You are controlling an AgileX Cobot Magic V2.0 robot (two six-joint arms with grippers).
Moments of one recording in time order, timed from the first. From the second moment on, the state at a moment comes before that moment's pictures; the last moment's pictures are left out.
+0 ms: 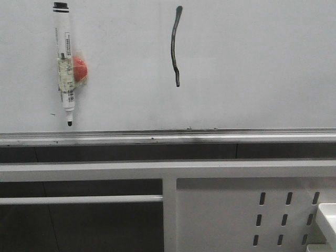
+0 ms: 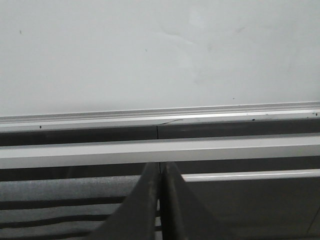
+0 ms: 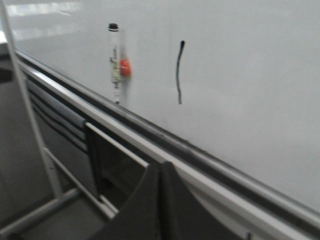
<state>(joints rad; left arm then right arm) -0.03 -0.01 0.00 -0.01 0.34 0.04 0.94 0.05 -0.22 -0.48 0.38 0.47</state>
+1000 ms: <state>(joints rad) -0.03 -0.01 0.00 -0.01 0.34 0.04 0.40 0.05 0.01 0.03 0.09 0.13</state>
